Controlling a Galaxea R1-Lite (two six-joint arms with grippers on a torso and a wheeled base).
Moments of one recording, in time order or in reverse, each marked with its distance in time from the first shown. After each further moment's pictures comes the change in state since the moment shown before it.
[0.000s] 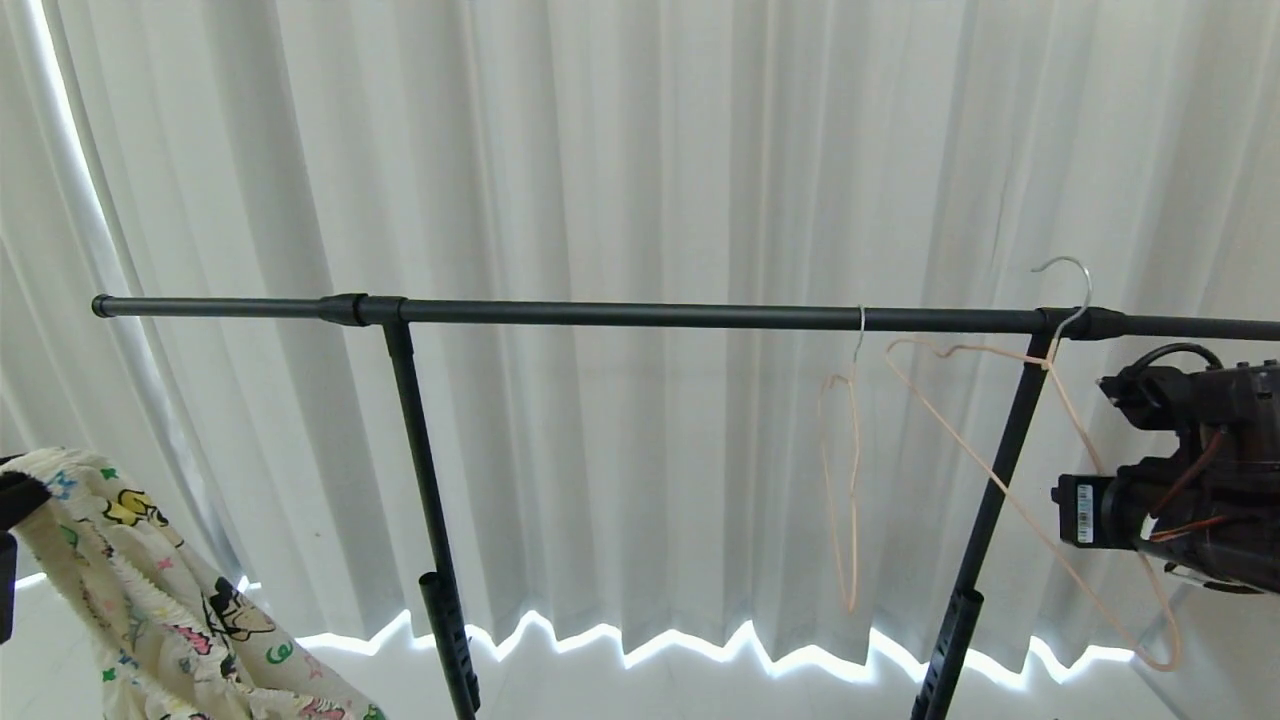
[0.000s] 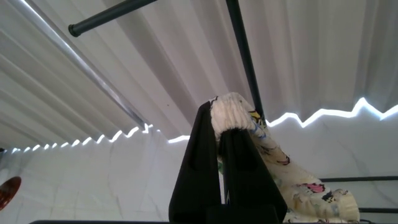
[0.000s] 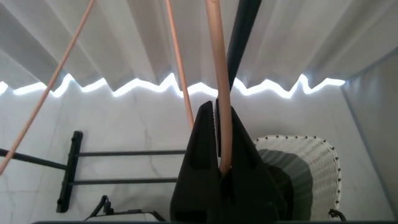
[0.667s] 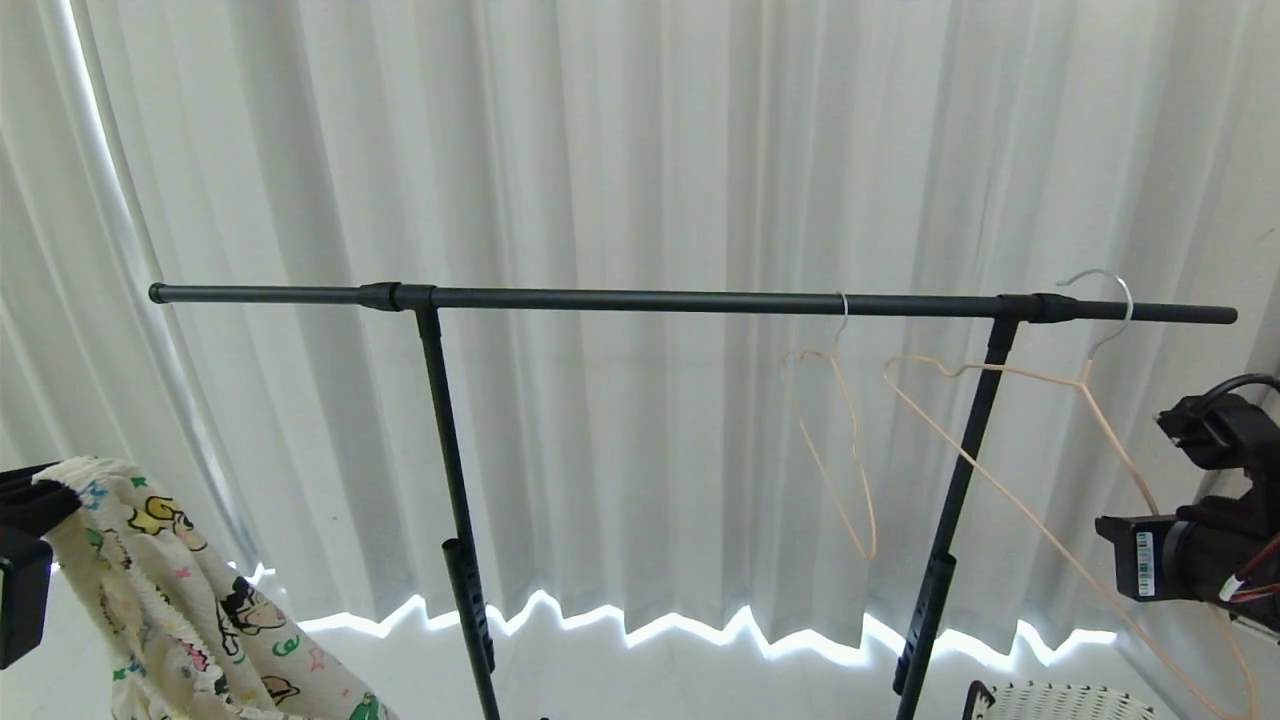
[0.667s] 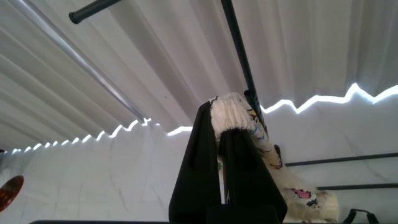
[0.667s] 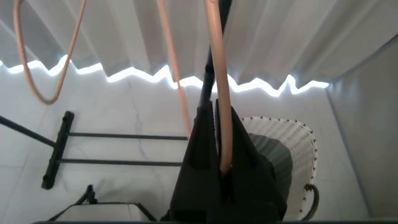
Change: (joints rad) left arm -0.027 0.020 0.011 0.000 0.000 0.001; right arm 0.001 -0.153 0.123 0.004 0.005 -0.077
